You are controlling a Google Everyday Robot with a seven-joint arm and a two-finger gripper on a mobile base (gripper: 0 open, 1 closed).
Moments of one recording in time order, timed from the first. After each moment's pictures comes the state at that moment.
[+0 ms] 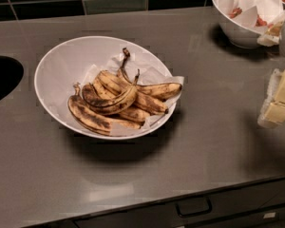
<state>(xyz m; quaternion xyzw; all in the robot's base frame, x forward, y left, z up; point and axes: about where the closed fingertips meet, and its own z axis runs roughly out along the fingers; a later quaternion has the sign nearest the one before) 0.438 -0.216 0.977 -0.60 0.78 -0.04 0.16</state>
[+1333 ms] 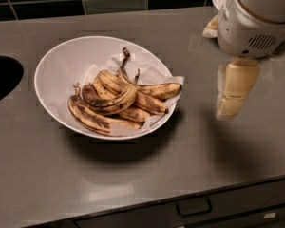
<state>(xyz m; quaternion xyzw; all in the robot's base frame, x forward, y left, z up) 0.455 -0.138 0.979 -0.69 0.70 -0.06 0.14</state>
